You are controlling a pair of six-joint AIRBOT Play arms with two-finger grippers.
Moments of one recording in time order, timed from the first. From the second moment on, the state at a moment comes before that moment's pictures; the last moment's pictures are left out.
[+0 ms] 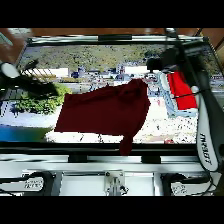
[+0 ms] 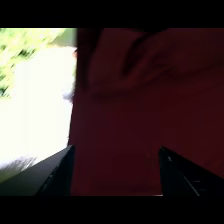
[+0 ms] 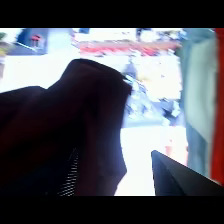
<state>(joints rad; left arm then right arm) 0.12 -1.46 1.42 1.27 -1.33 -1.49 0.18 -1.56 1.77 1.43 -1.21 -1.34</state>
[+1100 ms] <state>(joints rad) 0.32 -1.49 0.92 1.03 -1.28 -1.25 -0.05 -1.27 1.26 1.79 -1.33 -1.48</state>
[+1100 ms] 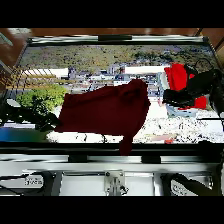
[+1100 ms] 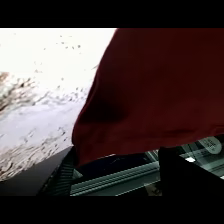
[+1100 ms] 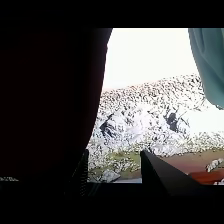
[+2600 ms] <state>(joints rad) 0.25 -1.40 0.95 1.02 -1.24 -1.27 0.07 -1.33 0.68 2.22 -0.88 -1.50</state>
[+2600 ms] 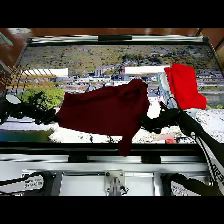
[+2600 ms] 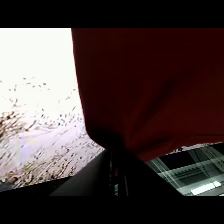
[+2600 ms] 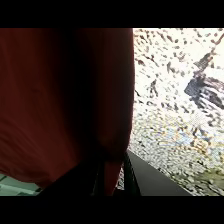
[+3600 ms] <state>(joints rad) 0.25 -0.86 1.67 0.68 -0.85 -1.06 -0.11 -0.71 1.54 2.01 -0.77 -1.76</state>
